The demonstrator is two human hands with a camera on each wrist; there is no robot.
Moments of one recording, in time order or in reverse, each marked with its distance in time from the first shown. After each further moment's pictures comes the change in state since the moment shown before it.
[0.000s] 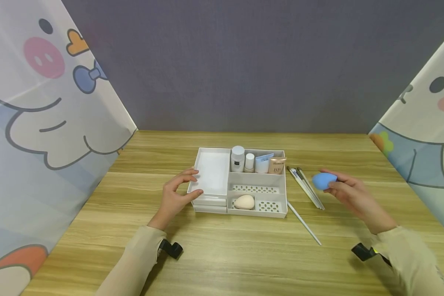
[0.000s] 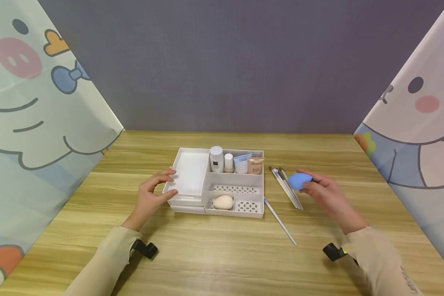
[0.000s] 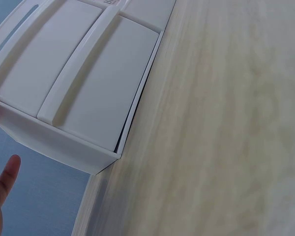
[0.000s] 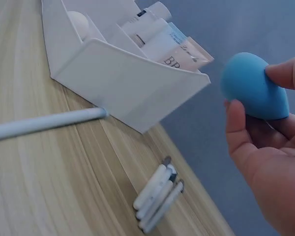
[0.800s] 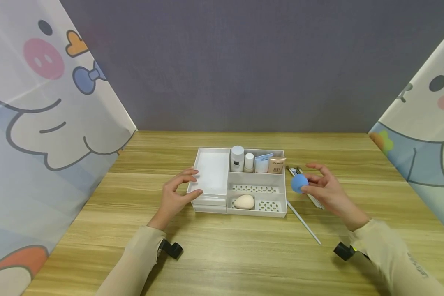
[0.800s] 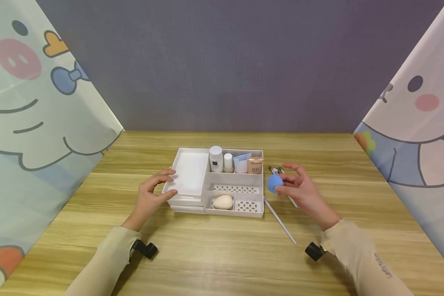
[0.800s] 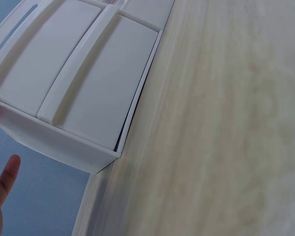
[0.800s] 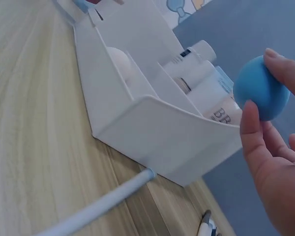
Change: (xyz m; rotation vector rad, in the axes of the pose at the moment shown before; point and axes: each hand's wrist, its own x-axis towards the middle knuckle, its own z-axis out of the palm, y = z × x) left_hand 0.008 0.032 0.000 0.016 -0.017 0.005; right_hand 0.027 0.025 0.038 0.001 0.071 -0.005
